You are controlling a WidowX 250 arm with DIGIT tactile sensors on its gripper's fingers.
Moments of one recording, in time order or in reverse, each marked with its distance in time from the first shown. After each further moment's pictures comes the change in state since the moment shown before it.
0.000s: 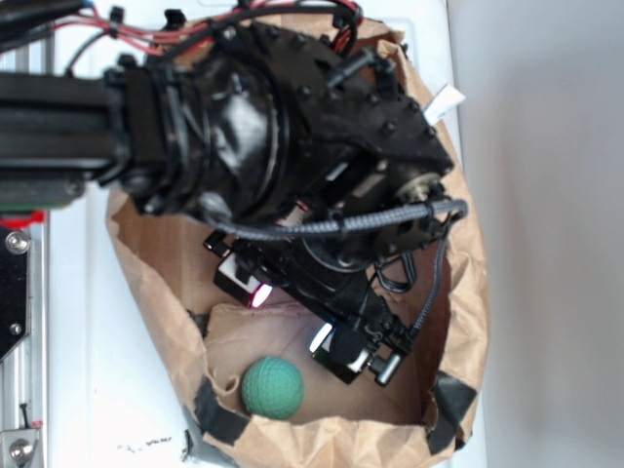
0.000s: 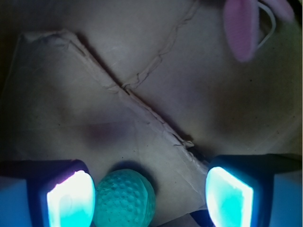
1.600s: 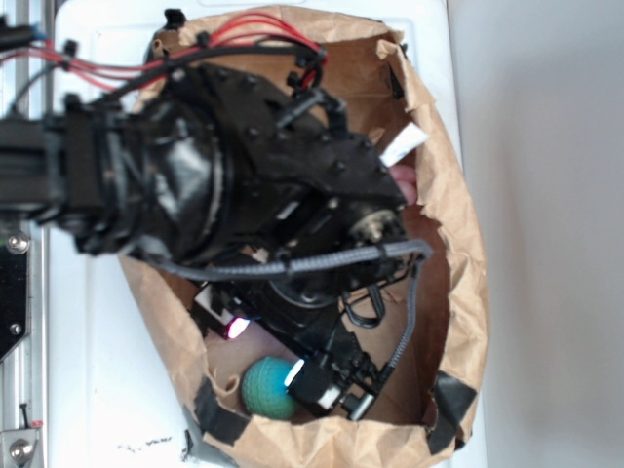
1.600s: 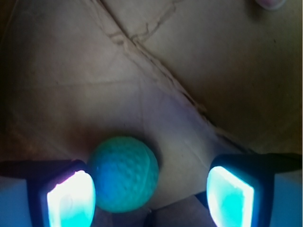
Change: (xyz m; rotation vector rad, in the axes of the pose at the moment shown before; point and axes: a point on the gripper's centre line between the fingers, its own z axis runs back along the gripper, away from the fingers) arm -0.030 -0.003 -0.012 -0.054 0.043 -0.071
